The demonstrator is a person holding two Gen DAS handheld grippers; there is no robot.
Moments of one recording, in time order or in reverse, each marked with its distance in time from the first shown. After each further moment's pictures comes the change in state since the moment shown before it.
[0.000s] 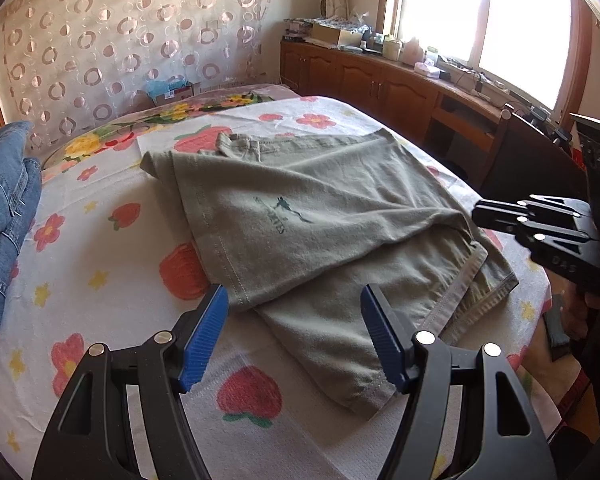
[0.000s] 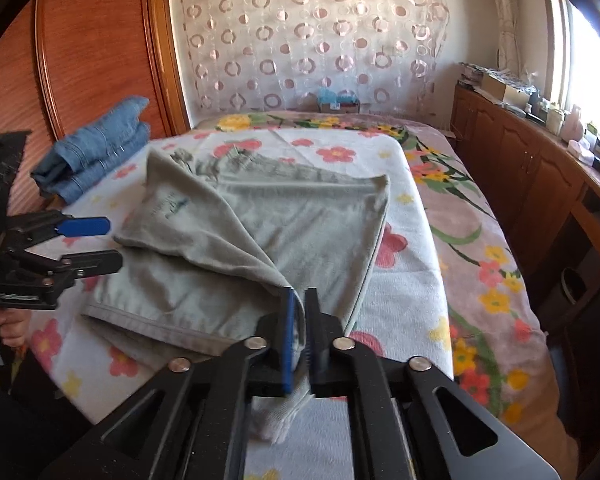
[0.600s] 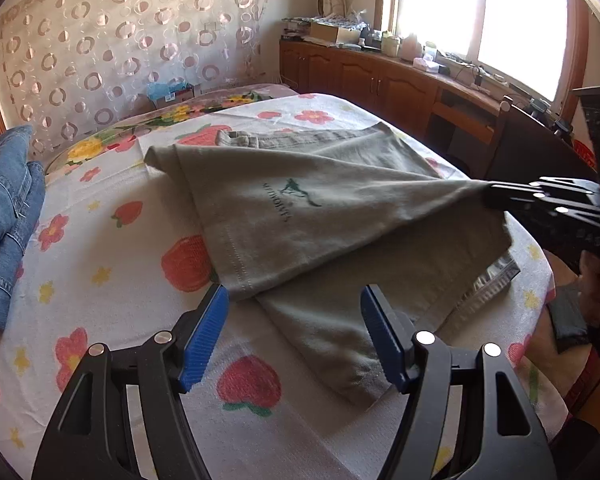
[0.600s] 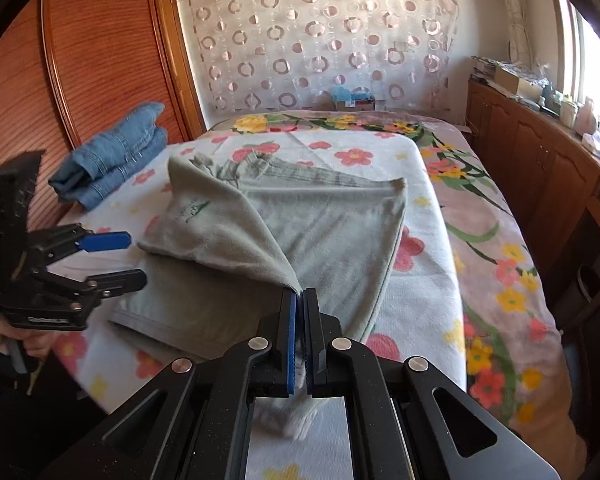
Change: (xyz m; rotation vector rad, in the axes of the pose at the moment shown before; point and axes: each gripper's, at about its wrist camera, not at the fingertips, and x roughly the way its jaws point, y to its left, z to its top) left arm -0.008 -0.003 -0.006 0.021 -0.010 0.019; right arm -0.030 -0.004 0.009 0.028 -0.013 0.078
